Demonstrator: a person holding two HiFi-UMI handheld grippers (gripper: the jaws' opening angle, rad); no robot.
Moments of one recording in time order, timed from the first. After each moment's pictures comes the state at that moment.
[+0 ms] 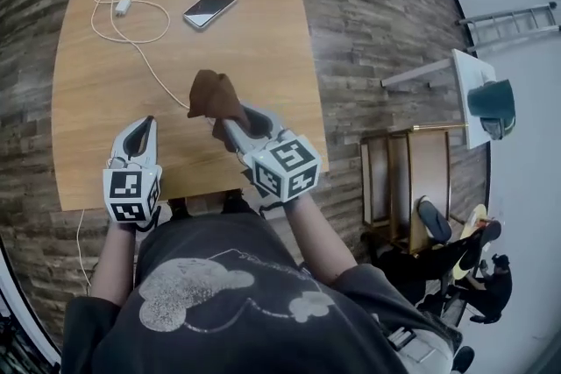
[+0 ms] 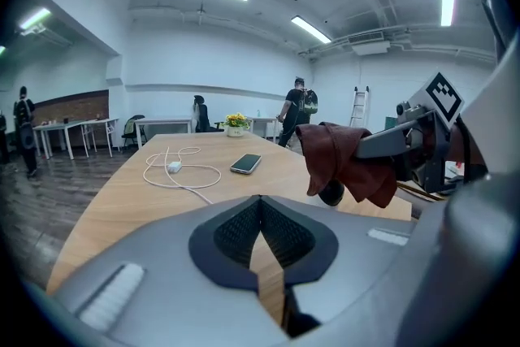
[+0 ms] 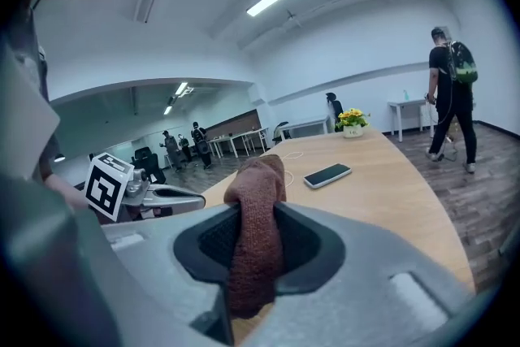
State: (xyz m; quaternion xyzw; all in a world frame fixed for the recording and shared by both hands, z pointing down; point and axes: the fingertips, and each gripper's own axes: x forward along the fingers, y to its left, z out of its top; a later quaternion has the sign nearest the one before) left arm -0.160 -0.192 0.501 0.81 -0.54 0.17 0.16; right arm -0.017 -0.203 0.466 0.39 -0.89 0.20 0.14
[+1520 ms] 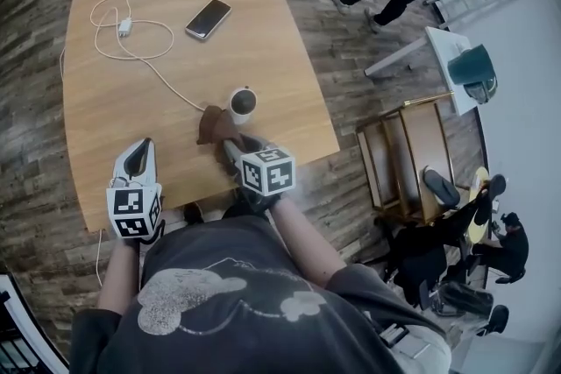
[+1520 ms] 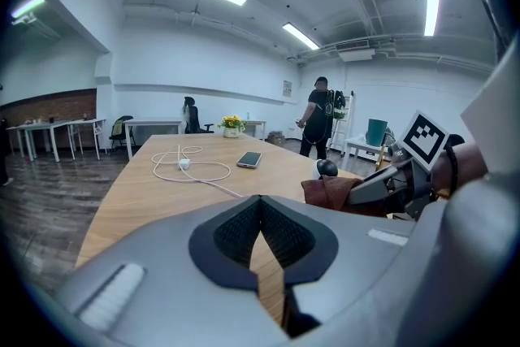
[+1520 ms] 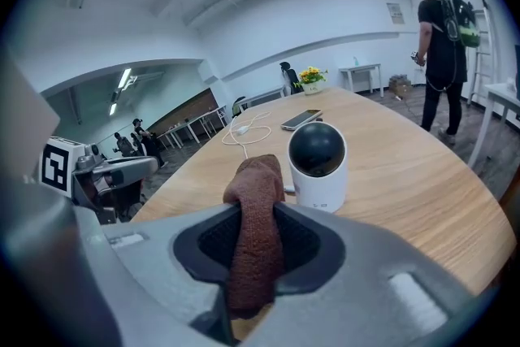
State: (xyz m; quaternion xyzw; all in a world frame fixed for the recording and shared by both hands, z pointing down) left arm -0.228 -0.162 0.510 0.84 -0.49 0.16 0.15; right arm -0.050 -0.151 0.567 0.50 -0.78 0.33 0.20
